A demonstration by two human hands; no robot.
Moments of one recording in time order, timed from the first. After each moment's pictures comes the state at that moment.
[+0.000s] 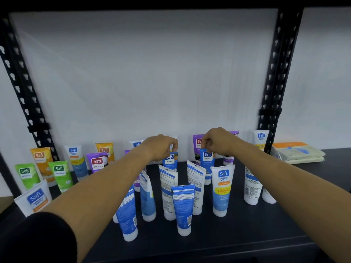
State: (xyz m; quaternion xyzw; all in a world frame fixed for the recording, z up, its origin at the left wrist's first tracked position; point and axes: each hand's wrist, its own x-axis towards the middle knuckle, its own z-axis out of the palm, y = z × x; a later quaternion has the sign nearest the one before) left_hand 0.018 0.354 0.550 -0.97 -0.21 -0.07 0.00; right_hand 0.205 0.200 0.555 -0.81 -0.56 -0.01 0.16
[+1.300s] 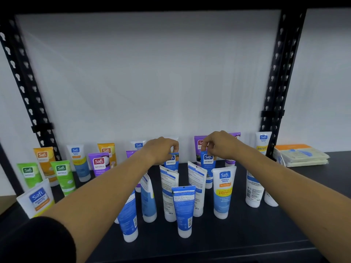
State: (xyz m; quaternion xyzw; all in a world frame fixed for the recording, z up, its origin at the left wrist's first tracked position) left_hand 0.017 0.349 0.542 -0.97 -0.24 -0.10 0.00; right_hand 0.201 0.194 0.549 -0.80 -0.57 -0.01 0.18
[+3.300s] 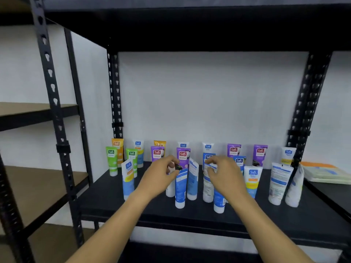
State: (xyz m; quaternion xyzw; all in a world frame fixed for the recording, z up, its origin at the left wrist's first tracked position) left_hand -0.206 0.254 0.522 -0.87 -0.29 -0.35 -0.20; right_hand -0.021 0.131 0.530 -0.76 -0.51 -0.12 0.38
